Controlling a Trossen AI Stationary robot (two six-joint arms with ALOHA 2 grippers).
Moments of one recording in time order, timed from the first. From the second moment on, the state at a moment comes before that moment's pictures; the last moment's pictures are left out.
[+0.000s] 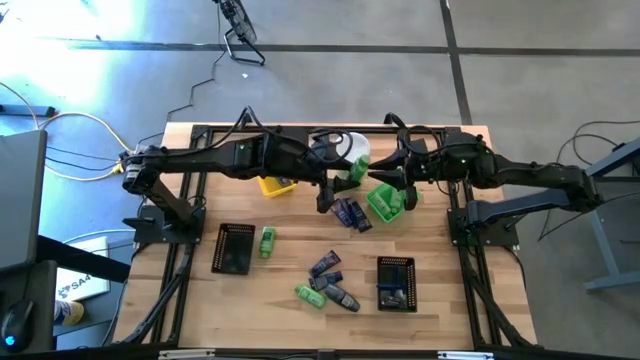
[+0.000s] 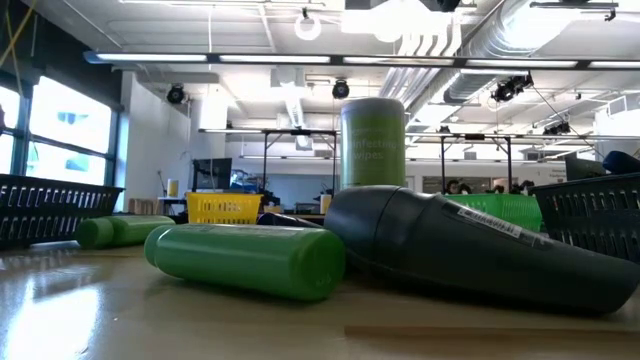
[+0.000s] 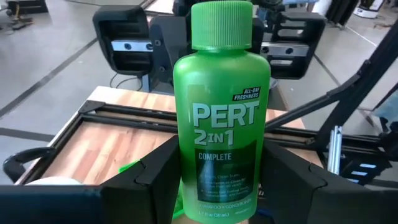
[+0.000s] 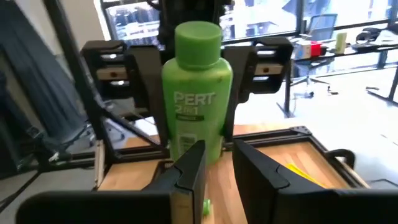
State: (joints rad) left arm 0.04 1.61 1.72 -0.34 -0.01 -0.13; right arm -0.13 0.97 0.95 0.00 -0.13 0.13
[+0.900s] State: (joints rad) left arm 0.04 1.61 1.72 -0.34 -0.01 -0.14; right arm -0.12 1.10 0.95 0.14 -0.22 0.22
